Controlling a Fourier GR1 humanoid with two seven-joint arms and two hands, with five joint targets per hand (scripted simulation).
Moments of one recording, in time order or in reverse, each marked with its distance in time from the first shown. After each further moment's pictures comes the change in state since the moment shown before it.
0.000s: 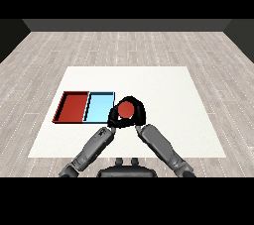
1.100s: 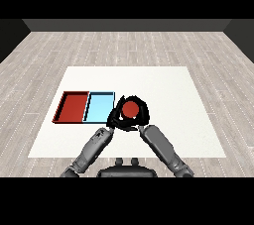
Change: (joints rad) left arm 0.045 -0.019 0.067 -0.039 -0.113 -0.300 0.026; right arm 0.045 0.010 -0.056 -0.020 0.017 0.070 0.000
